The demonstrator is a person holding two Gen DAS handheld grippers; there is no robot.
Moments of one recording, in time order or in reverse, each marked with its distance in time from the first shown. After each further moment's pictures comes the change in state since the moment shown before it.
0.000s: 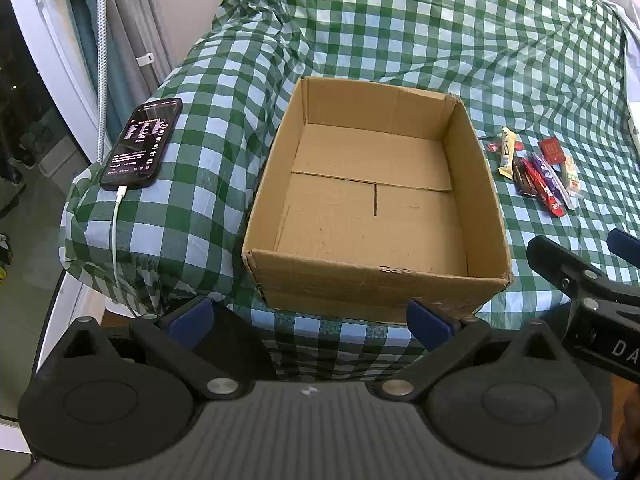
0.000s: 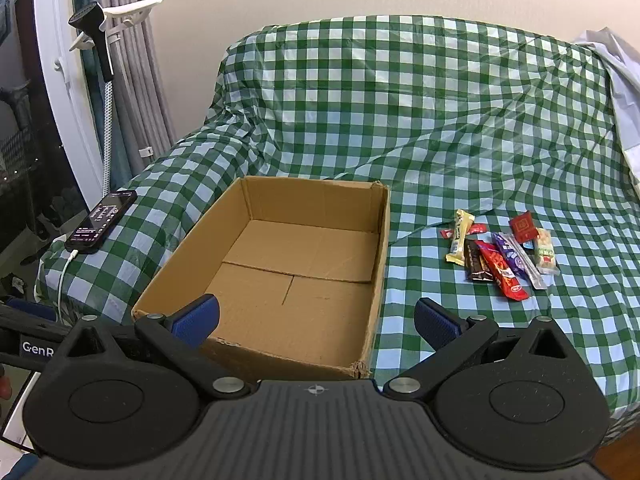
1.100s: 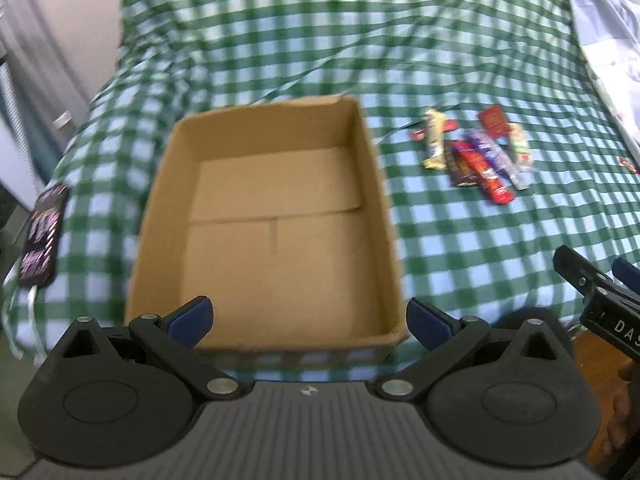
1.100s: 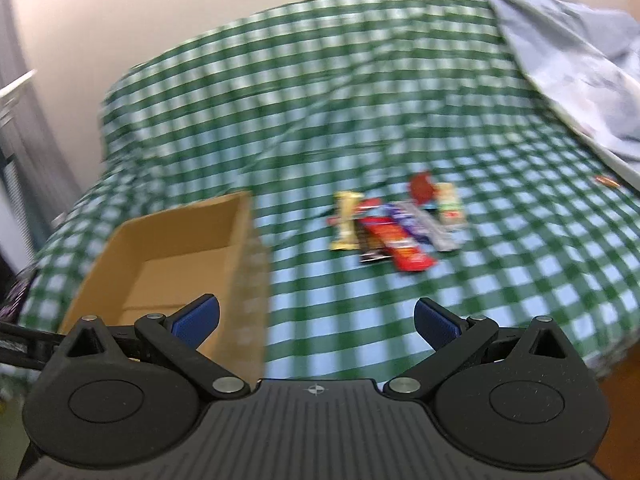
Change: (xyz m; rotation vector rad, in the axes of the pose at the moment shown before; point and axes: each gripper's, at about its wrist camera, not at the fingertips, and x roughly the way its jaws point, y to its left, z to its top) left arm 0.026 -0.144 0.065 0.215 0.018 -0.061; right arm 0.010 -0.150 -0.025 0.308 -0.041 -0.171
